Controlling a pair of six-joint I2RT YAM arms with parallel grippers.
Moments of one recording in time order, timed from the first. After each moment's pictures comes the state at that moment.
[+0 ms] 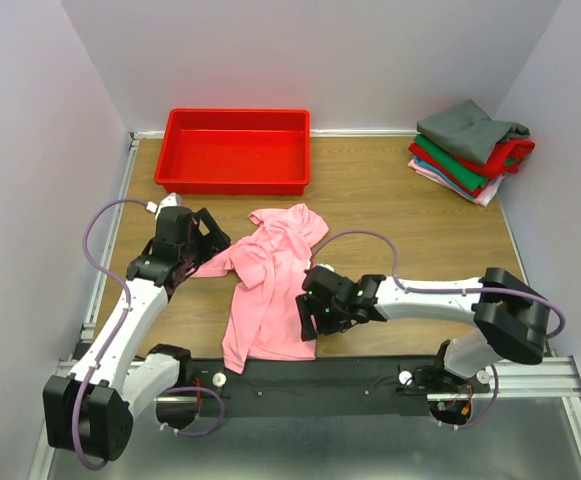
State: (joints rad) left arm -0.21 0.94 0.70 -0.48 -0.05 -0.72; right arm 1.09 1.49 0.80 -0.39 -0.04 0.76
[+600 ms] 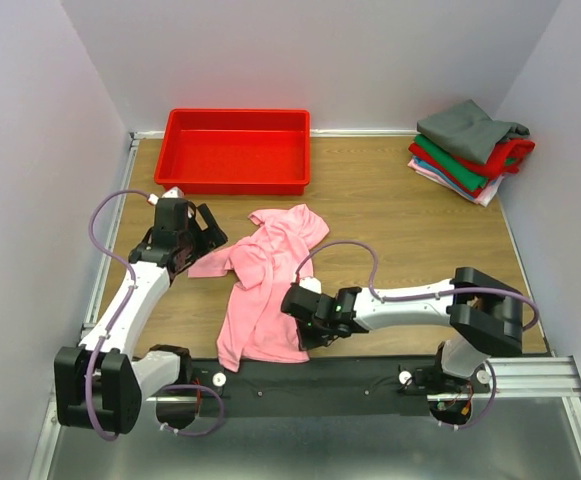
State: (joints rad) left arm -0.13 1.09 0.75 -0.43 0.02 -0.61; right arm 1.26 1.64 0.87 -0.37 0.04 0.94
